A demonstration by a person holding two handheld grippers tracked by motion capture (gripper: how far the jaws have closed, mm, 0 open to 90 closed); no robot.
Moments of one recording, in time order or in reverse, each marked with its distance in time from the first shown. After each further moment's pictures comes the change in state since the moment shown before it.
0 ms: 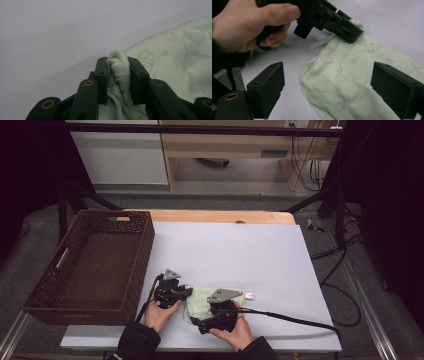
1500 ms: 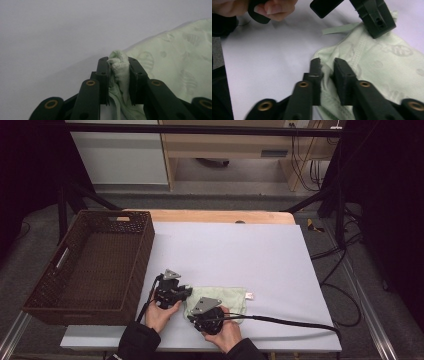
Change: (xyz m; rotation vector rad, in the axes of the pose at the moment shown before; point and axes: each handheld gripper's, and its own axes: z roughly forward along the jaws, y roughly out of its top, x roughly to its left) left arm -0.002 0.001 -0.002 0.005 0.005 -0.019; right arm 0.019 -0.005 0.028 0.103 -0.050 -0.225
